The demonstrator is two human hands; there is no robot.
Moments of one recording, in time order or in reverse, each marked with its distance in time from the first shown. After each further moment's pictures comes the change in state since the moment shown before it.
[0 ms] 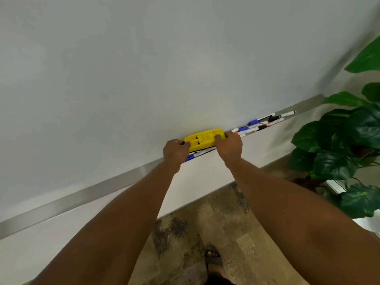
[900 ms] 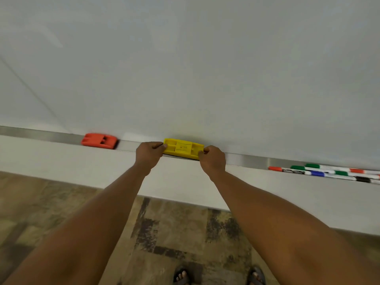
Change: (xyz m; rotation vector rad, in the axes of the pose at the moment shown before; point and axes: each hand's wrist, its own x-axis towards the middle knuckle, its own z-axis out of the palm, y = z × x) left_hand -0.130 -0.224 -0.401 -0.060 0.553 -0.162; right_hand -0.310 -0.166 0.254 -0.087 -0.646 -0.372
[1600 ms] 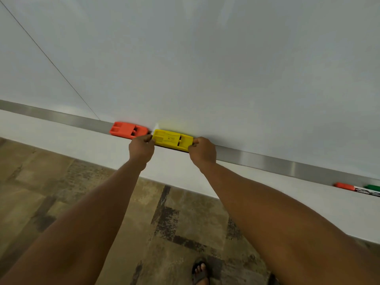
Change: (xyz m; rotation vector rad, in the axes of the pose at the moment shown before) left_hand 0.099 -0.100 -0.099 0.164 0.202 -0.120; right_hand 0.027 -0.089 0.161 -0.036 -0.167 -0.078
